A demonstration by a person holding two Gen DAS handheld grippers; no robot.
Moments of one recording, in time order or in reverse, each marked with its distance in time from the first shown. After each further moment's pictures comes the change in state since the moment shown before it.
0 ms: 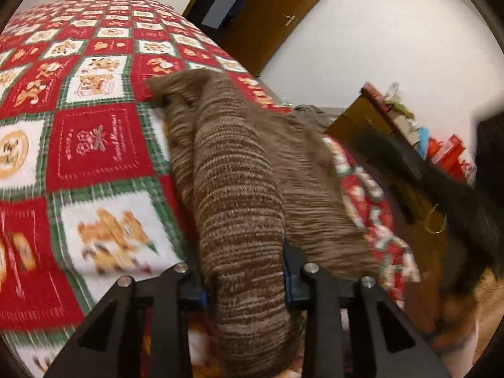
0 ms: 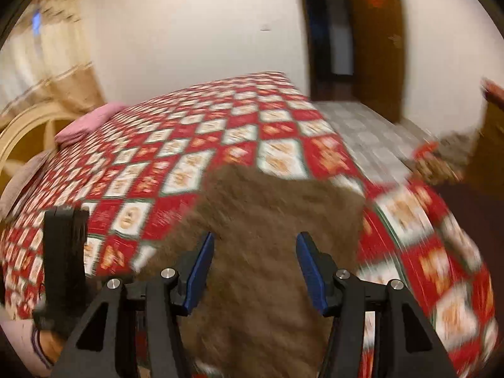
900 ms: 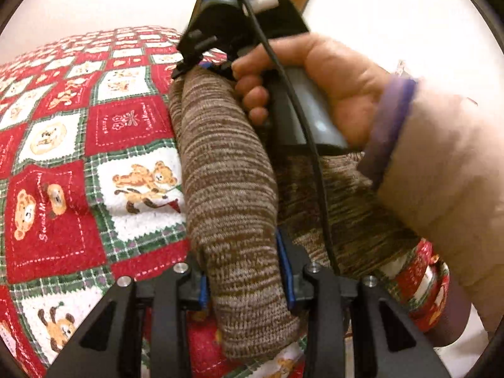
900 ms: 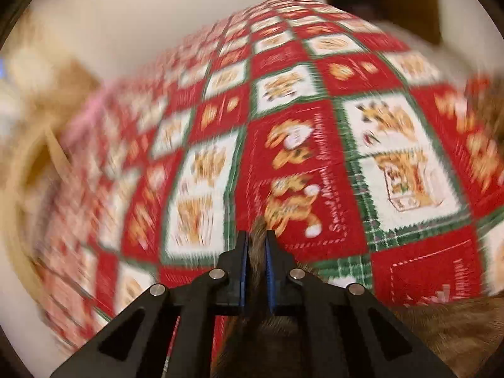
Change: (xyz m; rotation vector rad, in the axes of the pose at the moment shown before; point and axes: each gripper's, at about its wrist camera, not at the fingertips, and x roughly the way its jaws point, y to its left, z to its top) left arm 0.009 -0.001 -0.038 0.154 -0.069 0.186; right arm 0.225 0.004 0.073 0.299 0.297 0.233
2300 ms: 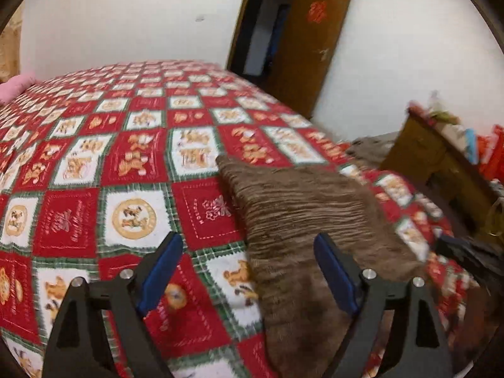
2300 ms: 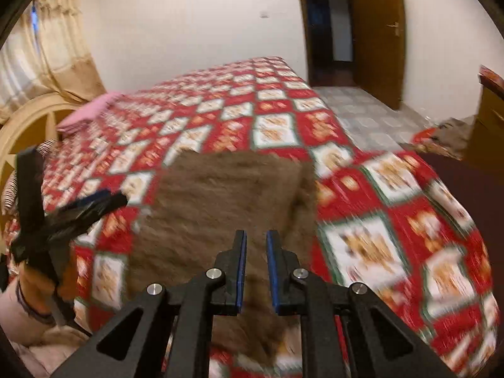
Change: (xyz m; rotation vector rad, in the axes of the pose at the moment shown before) left arm -0.021 0.050 0.052 -0.053 -0.136 0.197; right arm -0.227 -0.025 -0.189 -0.234 -0.237 -0.258
